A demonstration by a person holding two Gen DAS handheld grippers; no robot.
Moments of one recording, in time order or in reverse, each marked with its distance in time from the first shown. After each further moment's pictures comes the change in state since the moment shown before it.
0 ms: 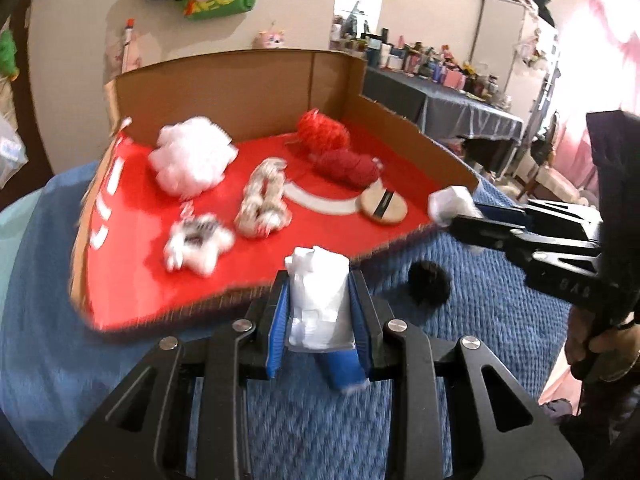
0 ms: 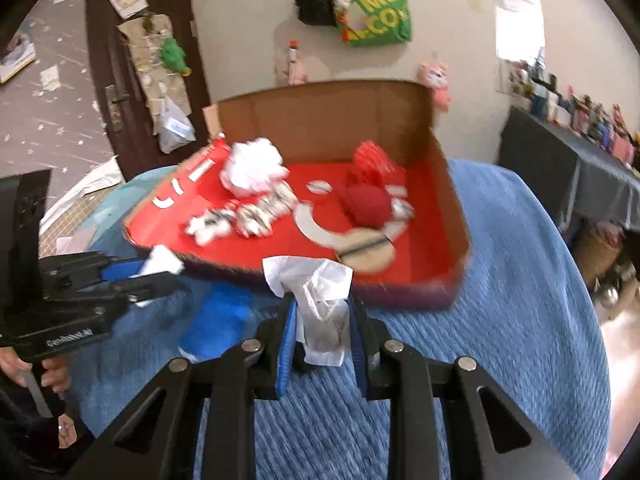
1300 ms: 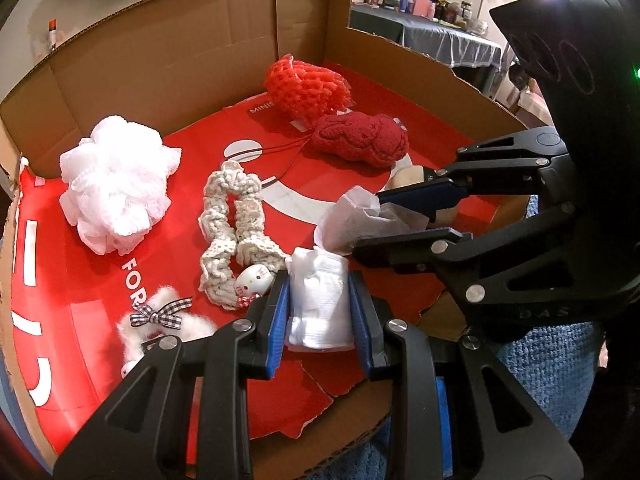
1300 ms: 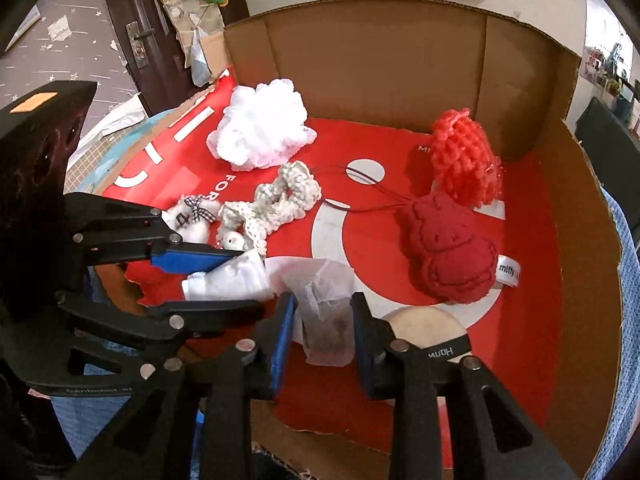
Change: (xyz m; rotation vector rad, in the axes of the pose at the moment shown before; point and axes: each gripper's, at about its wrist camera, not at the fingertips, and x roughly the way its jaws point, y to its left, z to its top) left arm 0.107 0.016 0.048 0.182 0.225 -0.072; right arm 0.133 -0.006 0.057 -0.122 0.263 0.164
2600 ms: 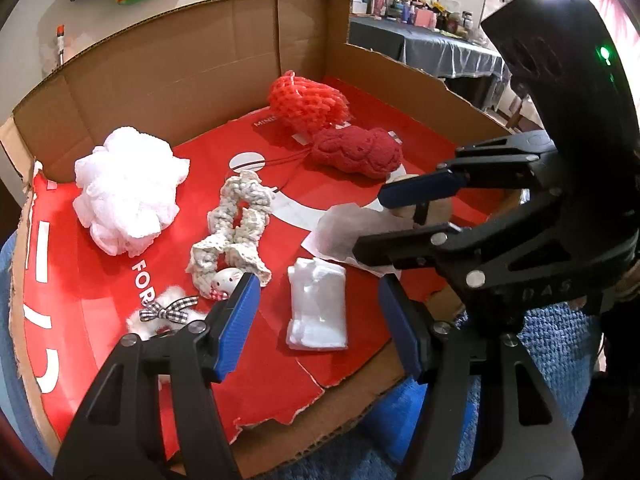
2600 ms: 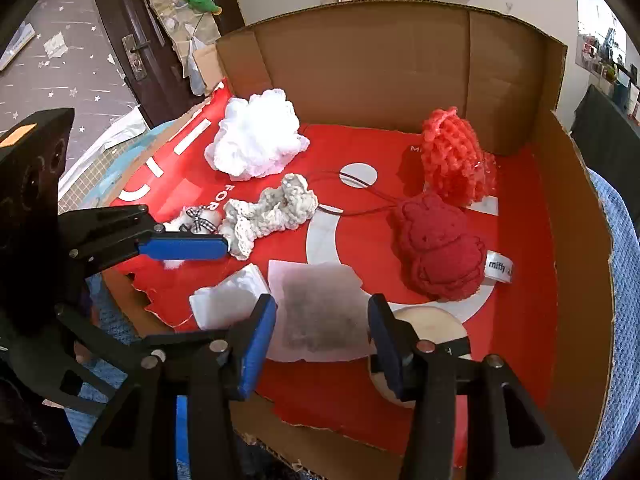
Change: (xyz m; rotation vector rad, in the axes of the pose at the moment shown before) left arm -0.018 -0.004 -0.005 -0.003 -0.042 0.013; right arm -0.010 -0.009 0.000 0.043 -0.014 0.025
